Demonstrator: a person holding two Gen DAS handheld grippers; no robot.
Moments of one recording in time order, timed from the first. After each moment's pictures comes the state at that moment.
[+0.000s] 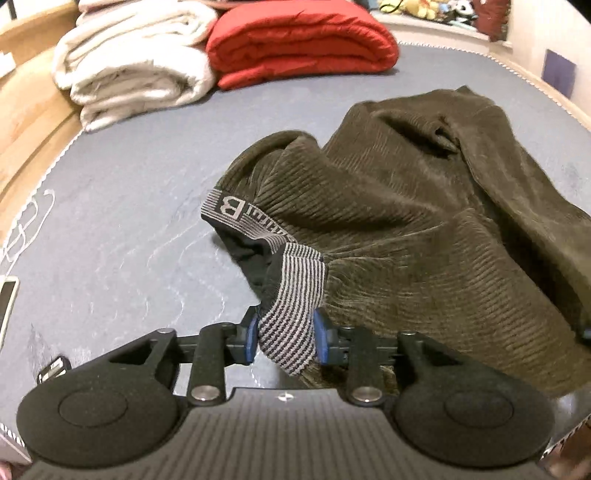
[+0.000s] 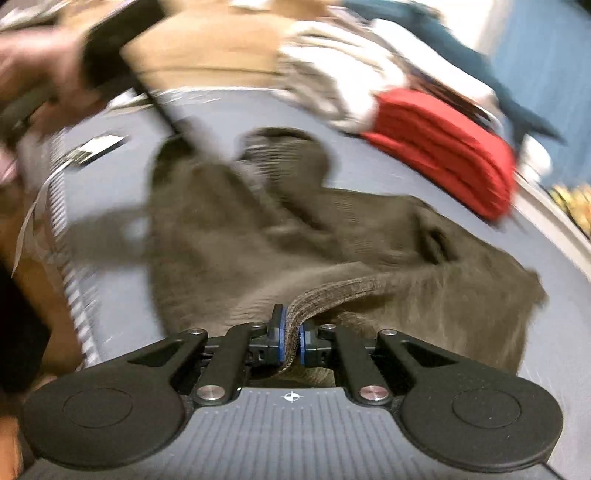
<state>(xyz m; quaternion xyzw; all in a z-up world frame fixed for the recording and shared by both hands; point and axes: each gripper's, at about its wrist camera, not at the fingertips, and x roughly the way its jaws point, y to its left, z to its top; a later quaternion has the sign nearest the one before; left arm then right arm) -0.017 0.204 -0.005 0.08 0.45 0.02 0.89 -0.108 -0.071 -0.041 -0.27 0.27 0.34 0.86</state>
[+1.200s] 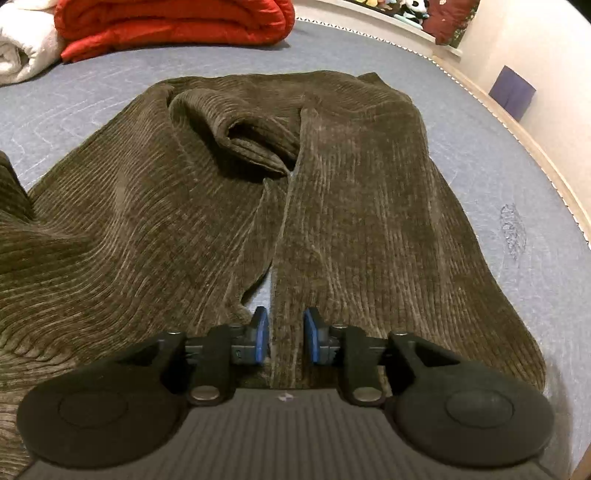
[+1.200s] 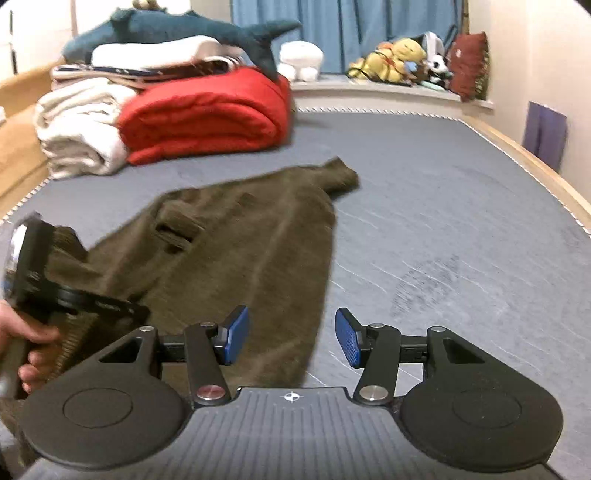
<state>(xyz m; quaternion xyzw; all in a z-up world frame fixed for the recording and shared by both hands) 0.156 -0.016 -0.108 -0.03 0.47 -0.12 0.87 0.034 -0.293 -0.020 0.03 0.34 0.05 0.94</state>
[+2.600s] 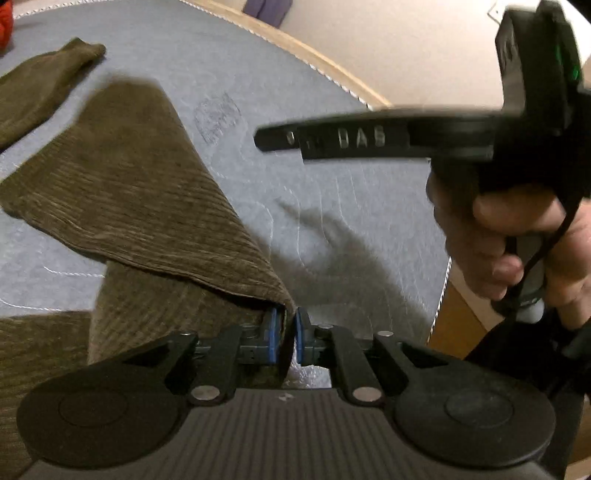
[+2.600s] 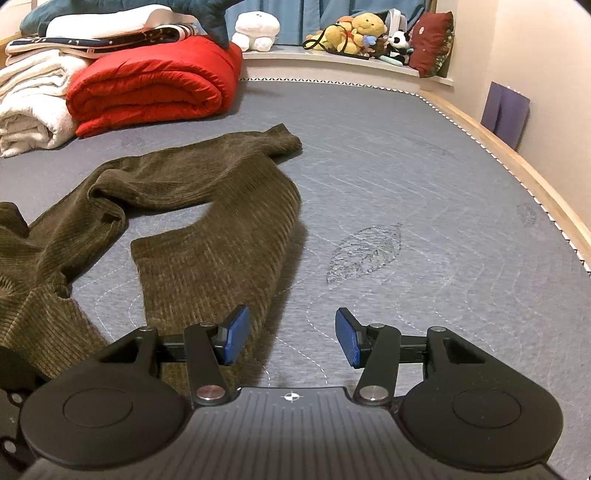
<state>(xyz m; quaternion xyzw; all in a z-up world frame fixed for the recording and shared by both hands) 0.051 -0.161 -0.081 0.03 0.47 -0.46 0.75 0.037 -0.319 -0.040 0.00 0.38 -0.01 0.93</state>
